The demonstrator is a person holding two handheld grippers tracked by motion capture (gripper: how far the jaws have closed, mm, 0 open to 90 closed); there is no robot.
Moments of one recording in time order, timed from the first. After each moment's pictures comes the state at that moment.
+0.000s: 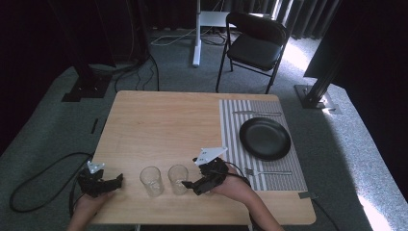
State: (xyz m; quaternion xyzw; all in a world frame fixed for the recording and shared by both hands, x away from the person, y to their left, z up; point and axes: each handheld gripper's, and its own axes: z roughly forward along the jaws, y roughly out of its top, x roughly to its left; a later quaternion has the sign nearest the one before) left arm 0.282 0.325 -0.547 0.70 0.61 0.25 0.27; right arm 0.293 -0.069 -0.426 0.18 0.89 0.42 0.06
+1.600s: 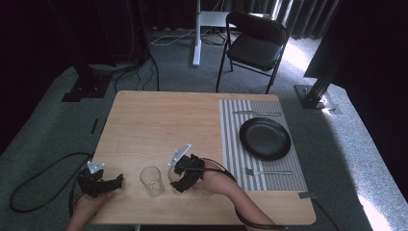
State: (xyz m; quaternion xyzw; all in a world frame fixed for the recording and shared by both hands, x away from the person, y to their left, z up) left arm 0.282 0.325 -0.546 0.70 0.61 0.25 0.27; right arm 0.309 -0.006 -0.440 0.16 0.95 0.28 0.06
